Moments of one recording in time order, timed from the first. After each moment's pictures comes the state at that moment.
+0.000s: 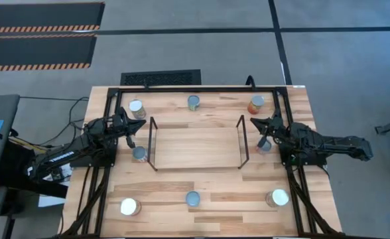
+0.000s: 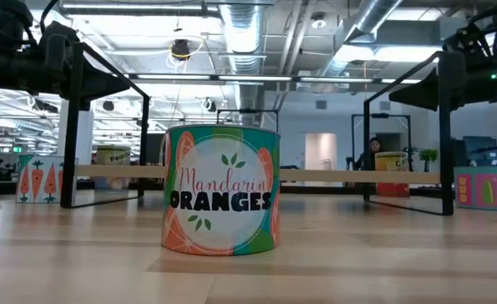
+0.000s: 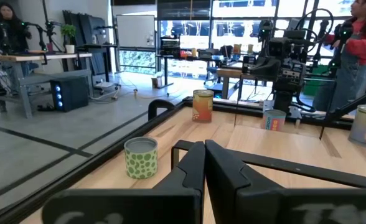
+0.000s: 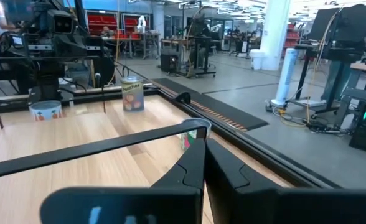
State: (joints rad) left arm 0.43 0.01 0.01 0.04 0.06 -0.04; right arm -0.13 0.08 0.00 0.09 0.42 -0.03
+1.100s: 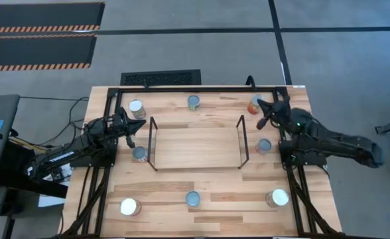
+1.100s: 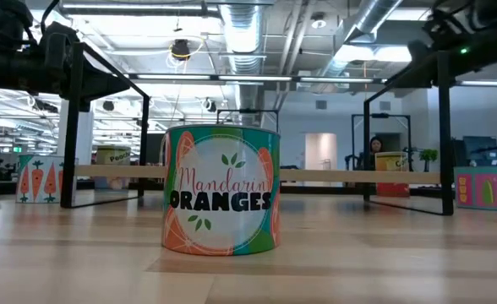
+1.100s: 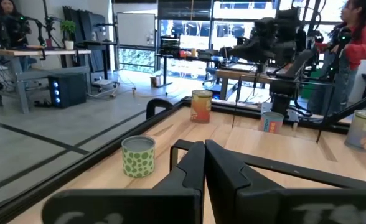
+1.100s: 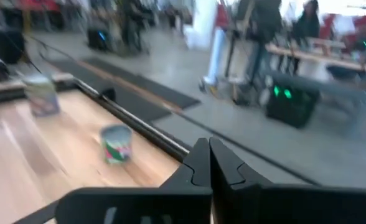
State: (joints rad) left arm 0.43 0.01 0.01 0.04 0.06 -0.07; right arm -0.36 0.38 0.29 0.00 0.50 -0.04
